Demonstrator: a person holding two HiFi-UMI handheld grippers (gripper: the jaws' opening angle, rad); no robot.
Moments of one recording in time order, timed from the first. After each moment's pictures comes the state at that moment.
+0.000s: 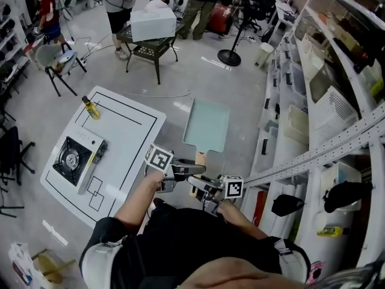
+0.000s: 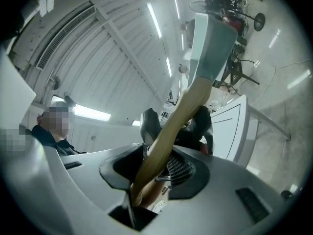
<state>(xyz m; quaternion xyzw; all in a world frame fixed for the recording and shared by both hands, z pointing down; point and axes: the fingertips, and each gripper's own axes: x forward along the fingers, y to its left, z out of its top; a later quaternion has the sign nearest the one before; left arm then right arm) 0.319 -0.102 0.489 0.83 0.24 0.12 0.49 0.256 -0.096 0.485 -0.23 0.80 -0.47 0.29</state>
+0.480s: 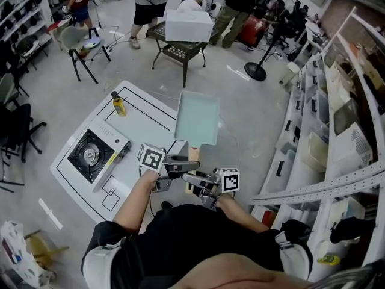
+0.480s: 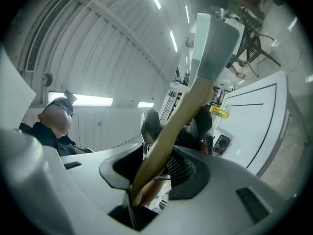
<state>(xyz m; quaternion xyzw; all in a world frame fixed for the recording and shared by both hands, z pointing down) 0.200 -0.236 0.486 0.86 0.13 0.04 0.49 0.141 -0.210 0.485 -0.12 0.84 -0.48 0.20</state>
